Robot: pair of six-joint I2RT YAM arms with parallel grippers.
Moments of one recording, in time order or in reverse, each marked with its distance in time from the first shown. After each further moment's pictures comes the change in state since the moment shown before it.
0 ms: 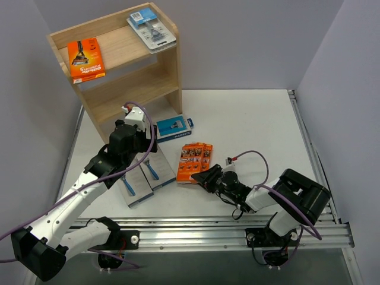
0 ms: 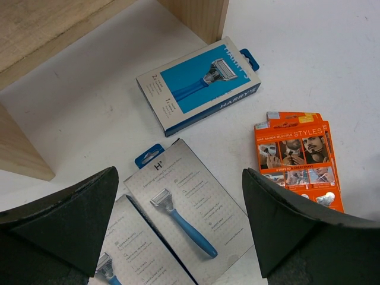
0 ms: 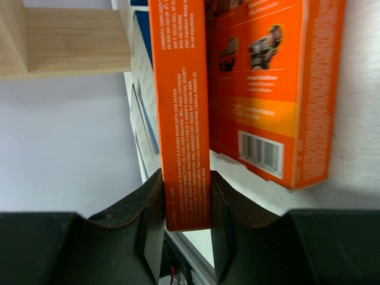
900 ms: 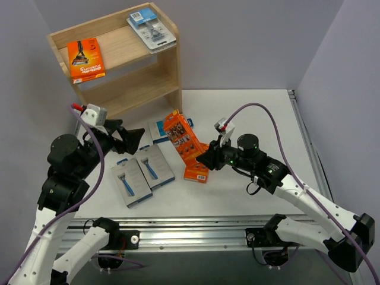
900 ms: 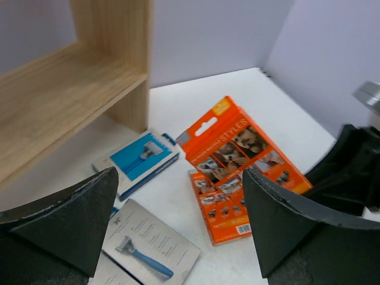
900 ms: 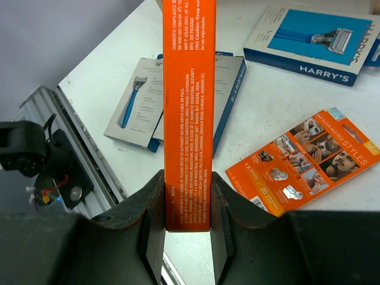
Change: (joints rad) left arm 0.187 -0.255 0.196 -0.083 0.446 -0.016; right arm -0.091 -0.509 0.639 -1.094 -0.311 -1.127
